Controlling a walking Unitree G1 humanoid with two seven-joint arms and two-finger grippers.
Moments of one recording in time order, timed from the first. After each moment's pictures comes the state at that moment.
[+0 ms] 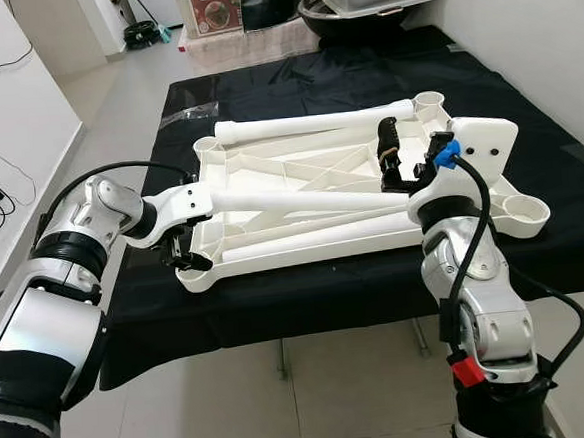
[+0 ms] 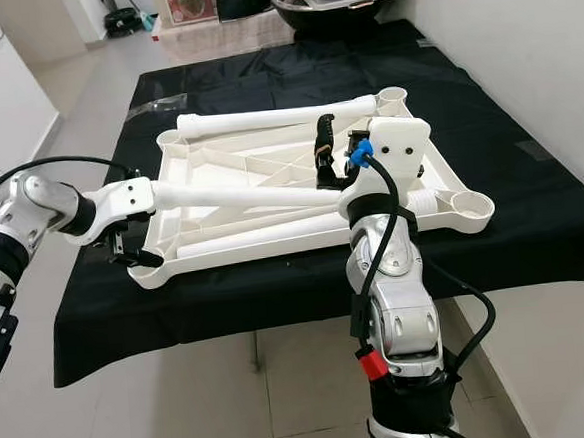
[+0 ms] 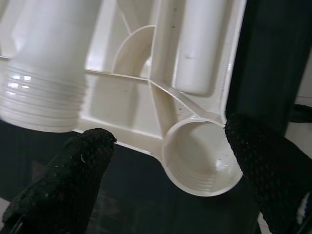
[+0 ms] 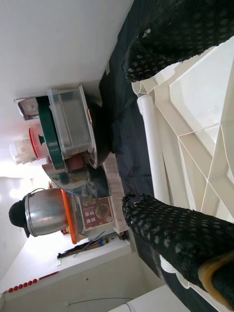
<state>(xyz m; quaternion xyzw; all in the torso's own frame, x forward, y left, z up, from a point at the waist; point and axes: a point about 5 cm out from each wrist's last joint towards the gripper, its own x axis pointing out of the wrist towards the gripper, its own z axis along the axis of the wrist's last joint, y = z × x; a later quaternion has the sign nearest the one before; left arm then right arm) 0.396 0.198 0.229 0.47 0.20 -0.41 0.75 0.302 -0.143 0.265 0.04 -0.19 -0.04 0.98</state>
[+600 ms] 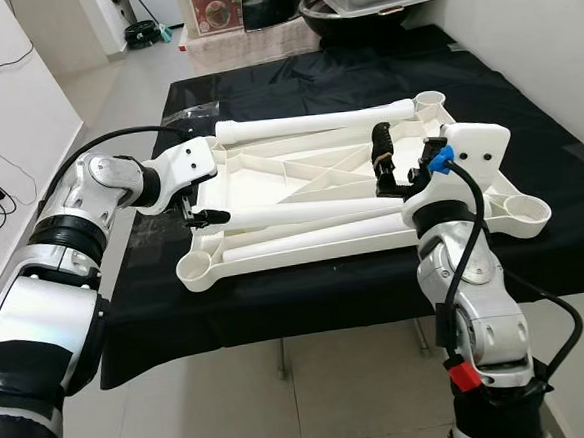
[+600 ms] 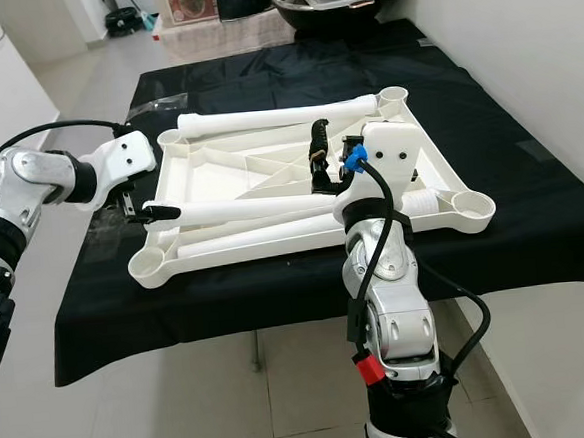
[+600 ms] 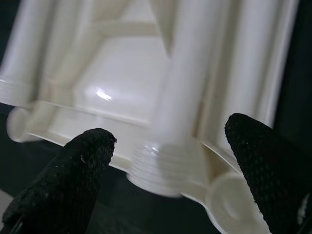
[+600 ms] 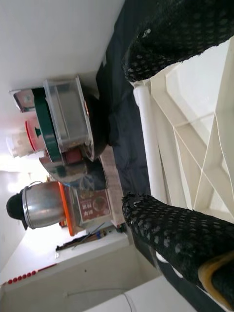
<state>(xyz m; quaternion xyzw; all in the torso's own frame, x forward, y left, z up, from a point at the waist) 0.401 0.187 0.263 0.45 0.11 -0.41 0.78 0.301 -0.134 0.260 0.05 -0.18 -0.02 0.98</state>
